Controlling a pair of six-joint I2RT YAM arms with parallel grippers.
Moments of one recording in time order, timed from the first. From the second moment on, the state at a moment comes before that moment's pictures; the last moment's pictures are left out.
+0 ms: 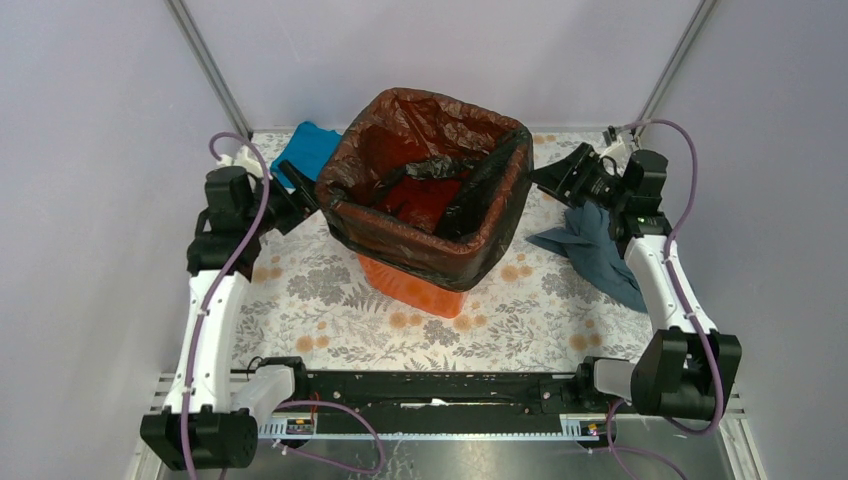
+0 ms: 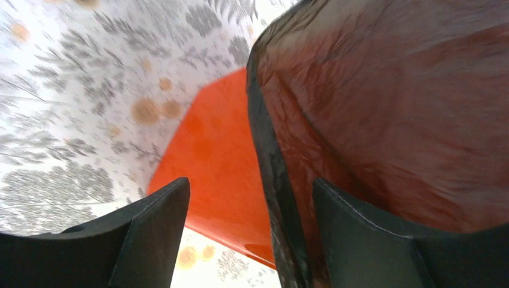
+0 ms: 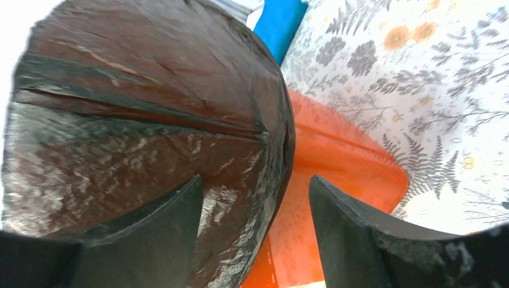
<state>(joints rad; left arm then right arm) 0.04 0.98 1.12 -0.60 0.38 -0.66 -0.08 1.24 0.97 0.00 -0.82 0.78</state>
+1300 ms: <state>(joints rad) 0.04 0.93 0.90 -0.57 0.43 -0.61 0.06 1.37 0.91 0.01 -0.72 0.80</state>
